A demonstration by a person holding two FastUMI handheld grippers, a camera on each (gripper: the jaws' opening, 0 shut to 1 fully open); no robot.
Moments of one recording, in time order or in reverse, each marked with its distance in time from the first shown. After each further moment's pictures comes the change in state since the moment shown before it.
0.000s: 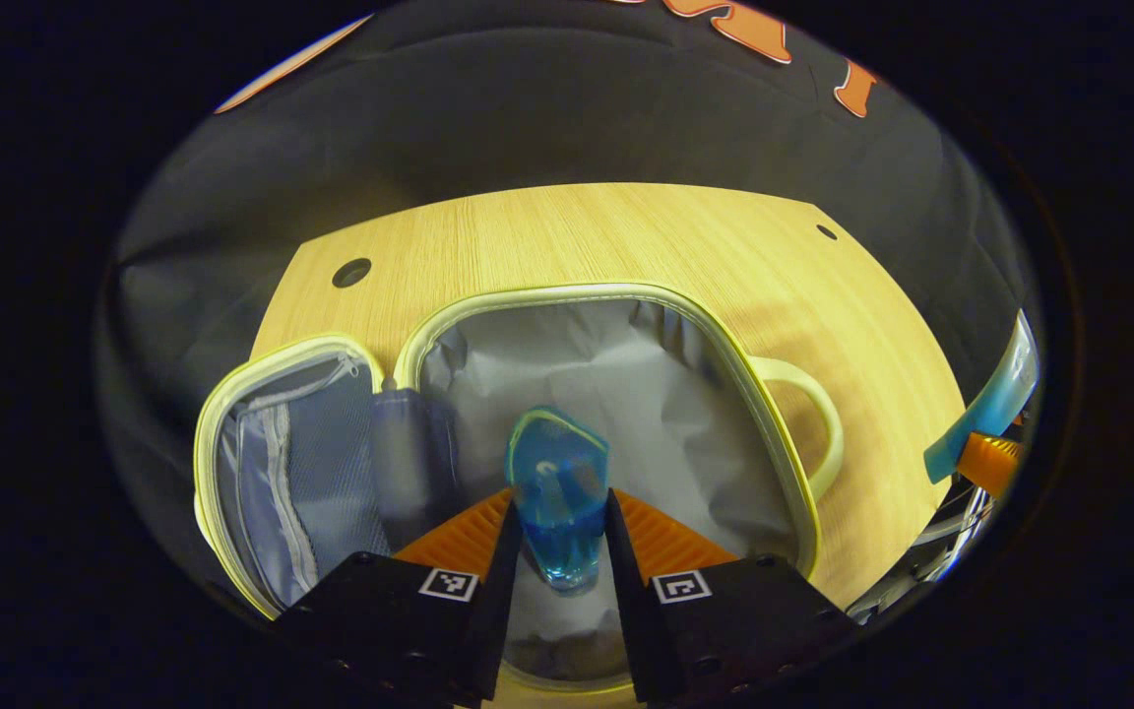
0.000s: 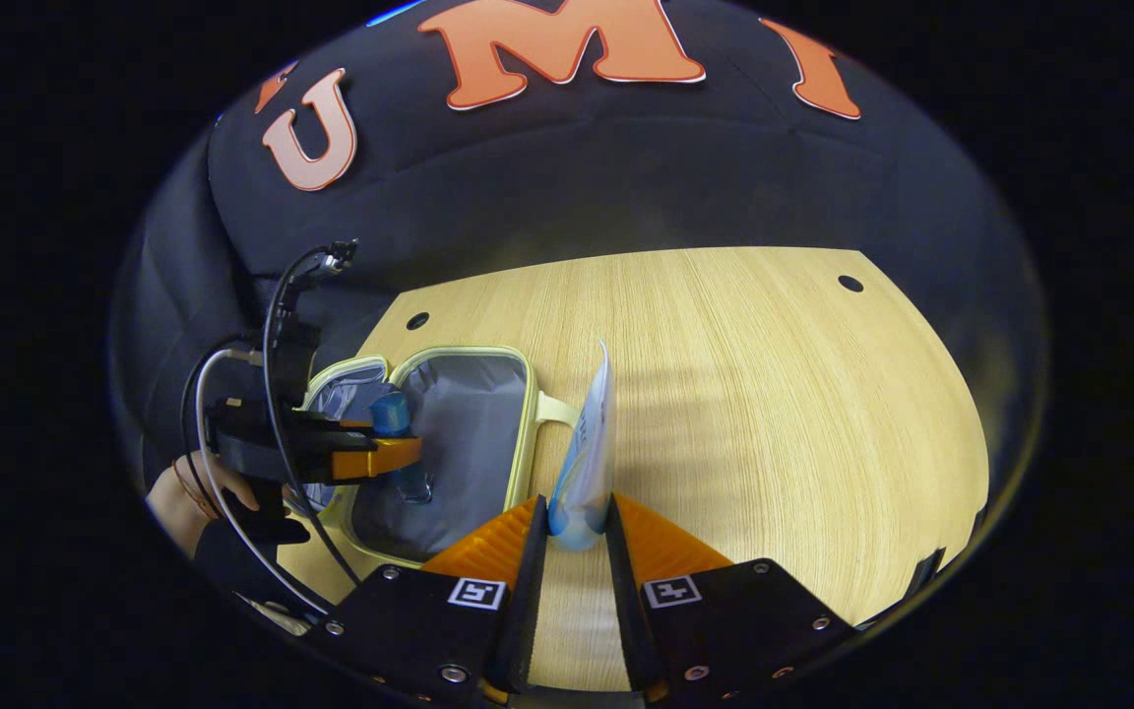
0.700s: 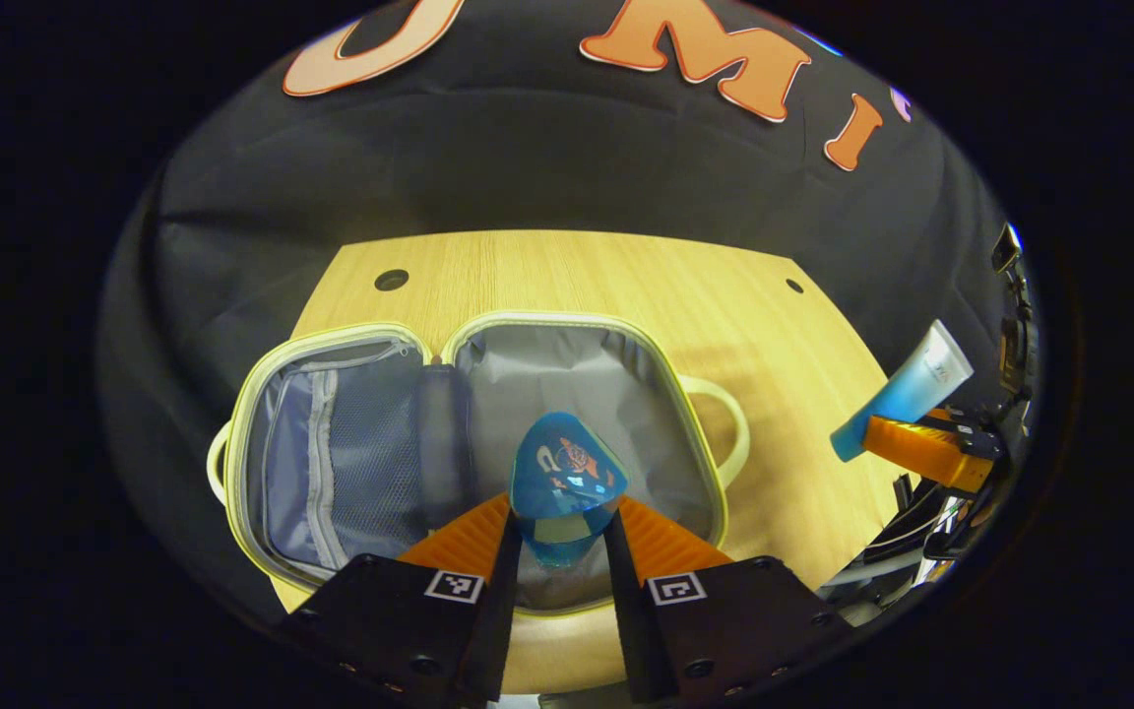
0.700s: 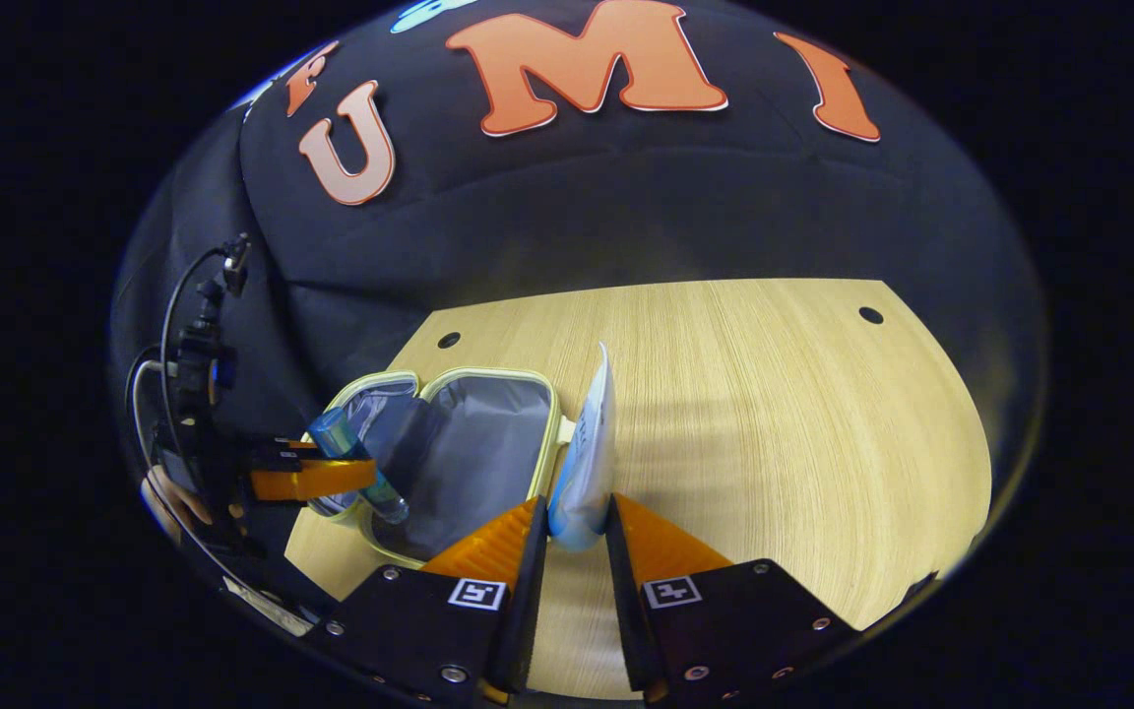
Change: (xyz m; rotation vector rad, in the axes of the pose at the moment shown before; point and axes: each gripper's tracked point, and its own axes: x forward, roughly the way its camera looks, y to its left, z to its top) left arm -0.085 -0.001 -0.028 -0.115 -0.095 -0.063; right arm -0.018 0.007 0.011 -0.040 -0.074 0.079
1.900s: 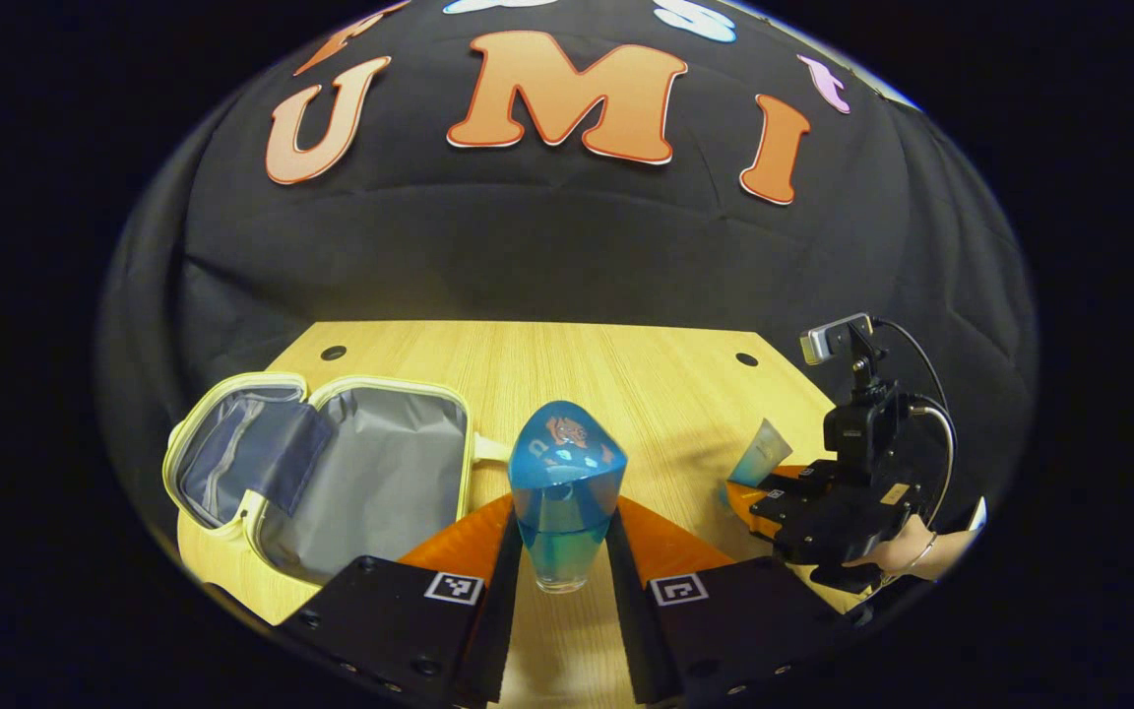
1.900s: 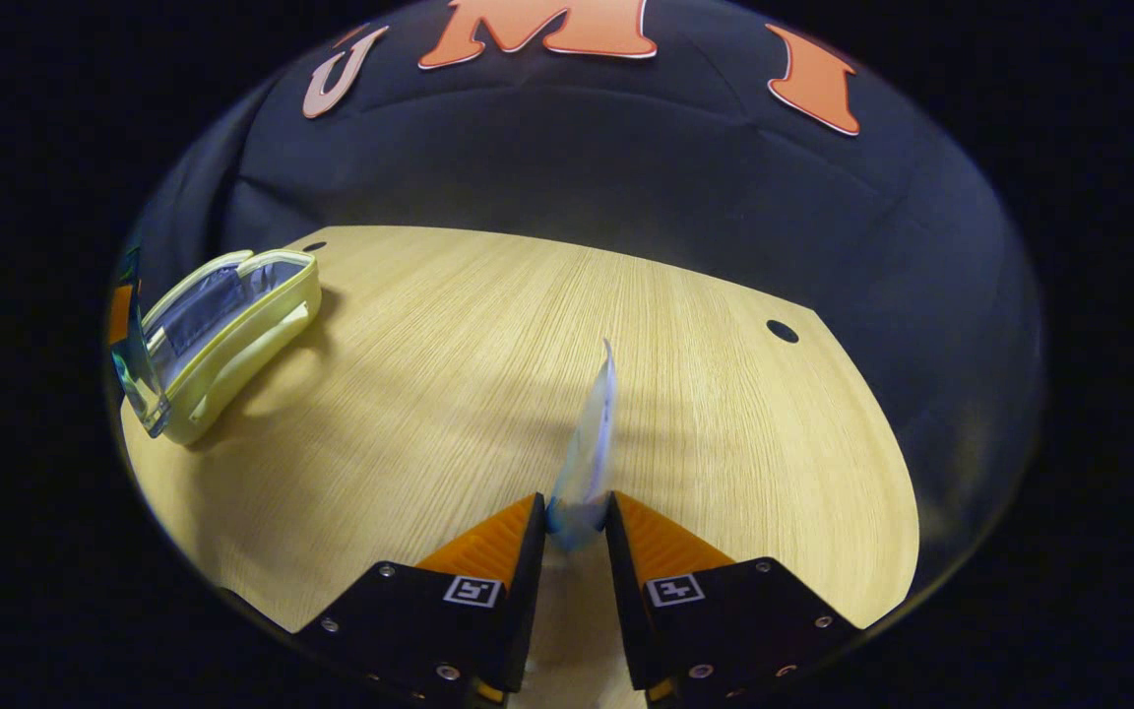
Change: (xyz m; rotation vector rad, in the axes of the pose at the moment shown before) left arm 0.007 -0.226 0.017 -0.042 -0.379 0.105; right arm 0.086 -0.259 -0.041 -0.320 -0.020 -0.231
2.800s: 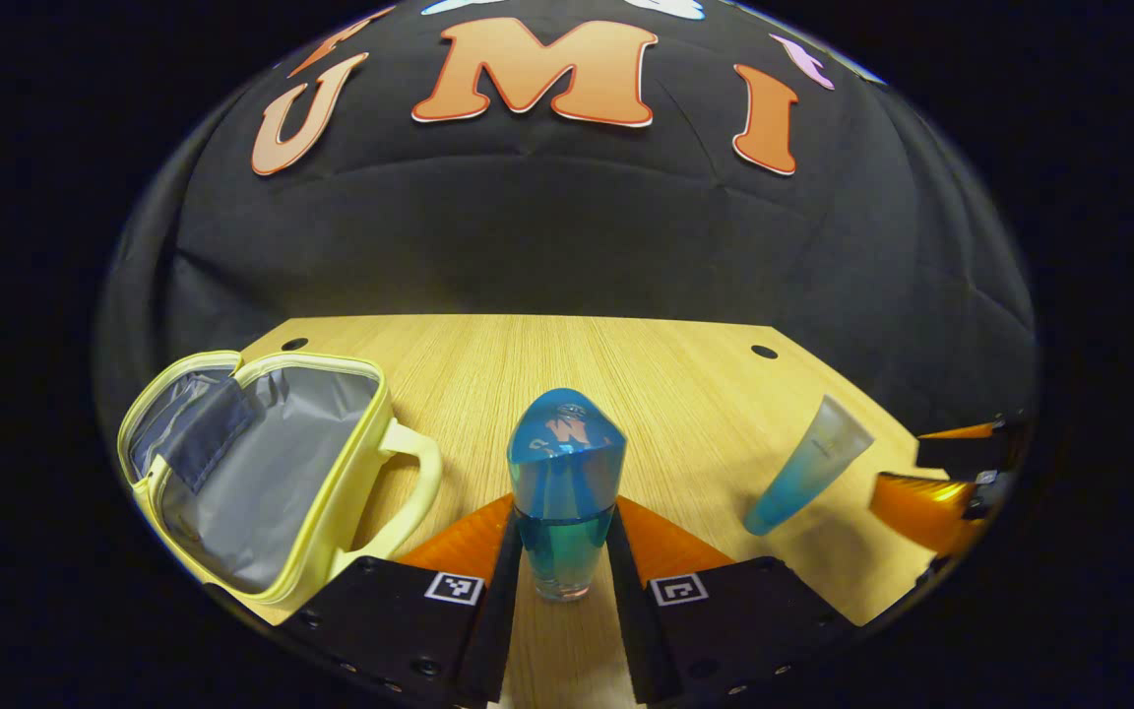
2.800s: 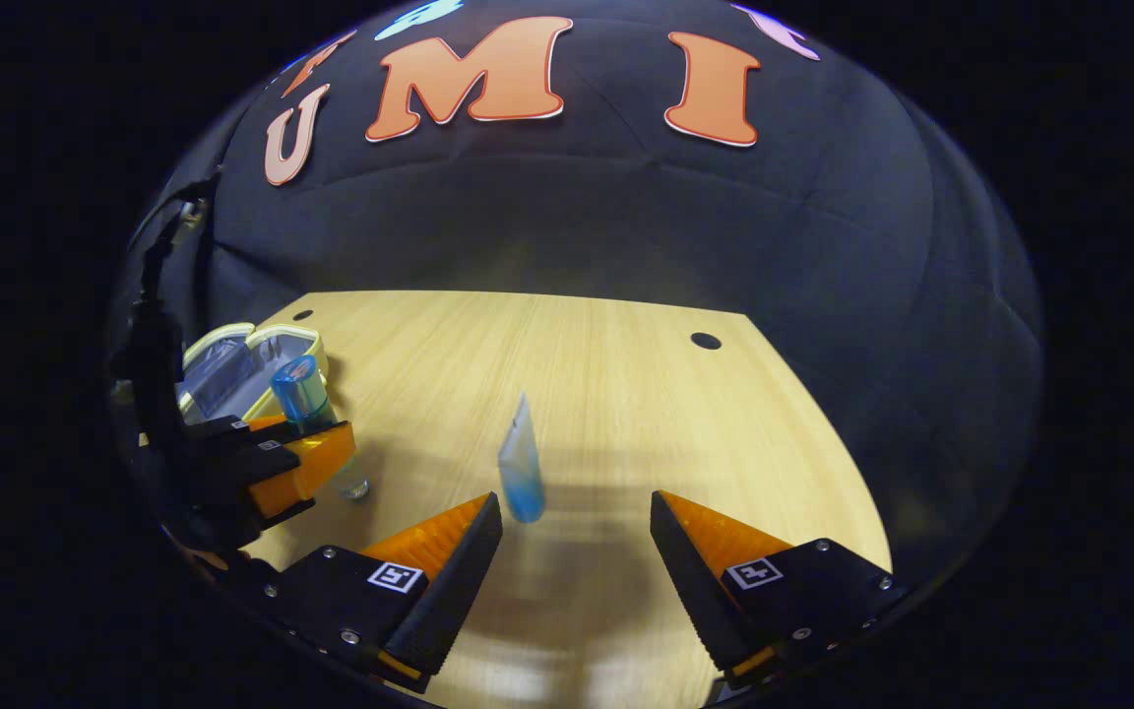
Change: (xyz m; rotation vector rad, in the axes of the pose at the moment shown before) left arm 0.104 -0.051 -0.044 0.007 -0.077 0.030; right arm -0.082 -0.036 0.010 0.168 -0.105 -0.038
